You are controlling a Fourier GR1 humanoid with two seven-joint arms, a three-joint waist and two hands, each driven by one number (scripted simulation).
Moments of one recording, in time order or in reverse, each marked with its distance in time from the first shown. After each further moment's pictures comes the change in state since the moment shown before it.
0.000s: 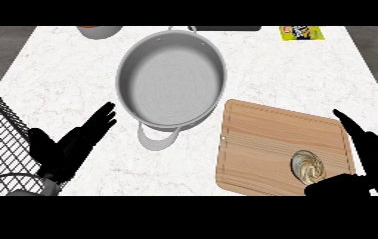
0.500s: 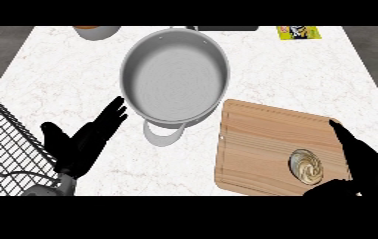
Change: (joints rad) left arm -0.032 -0.104 0.000 -0.021 -0.025 0.073 0.042; right arm 0.035 0.041 0.059 0.067 0.111 0.021 0.007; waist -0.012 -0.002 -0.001
